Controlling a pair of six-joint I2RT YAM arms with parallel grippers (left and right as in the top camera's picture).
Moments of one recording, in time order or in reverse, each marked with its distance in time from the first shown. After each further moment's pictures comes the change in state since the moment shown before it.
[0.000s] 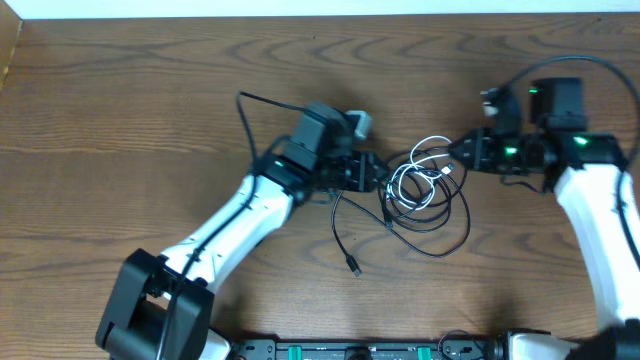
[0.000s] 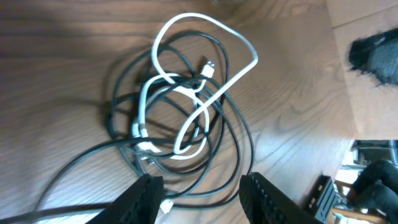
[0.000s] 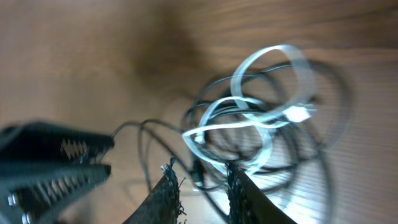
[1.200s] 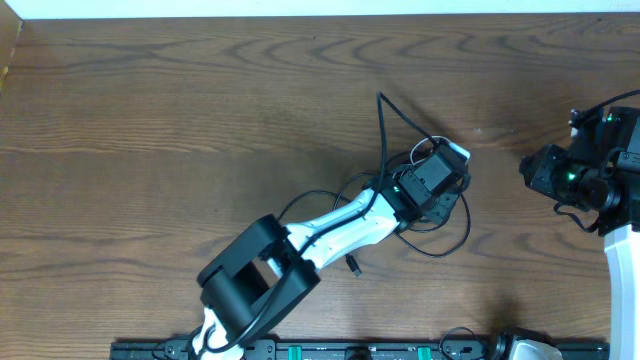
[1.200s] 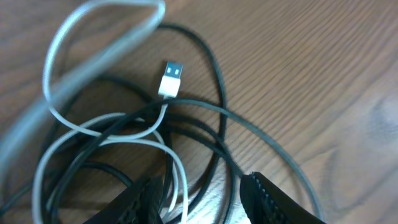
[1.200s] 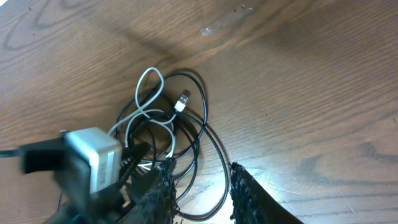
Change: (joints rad) left arm -0.391 0.374 0.290 0.006 -0.524 0.190; right arm -0.184 -0.234 0.000 -0.176 0.262 0.096
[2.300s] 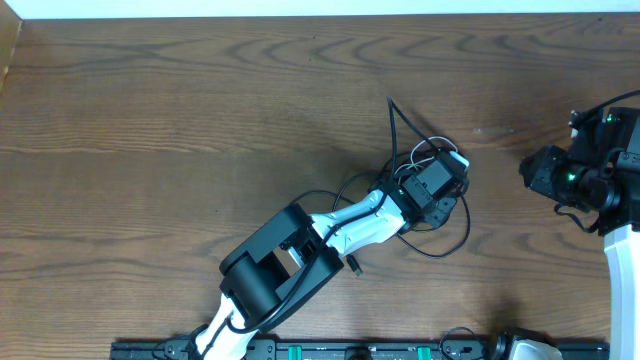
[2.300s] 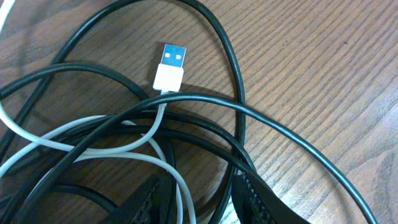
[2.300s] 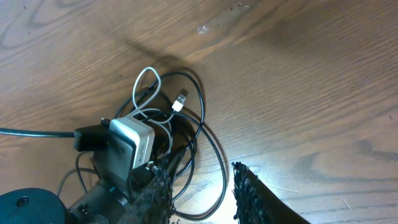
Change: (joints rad) left arm 0.000 0.104 0.000 0.078 -0.006 0.049; right arm 0.000 0.000 0.000 -0.007 0.007 0.000
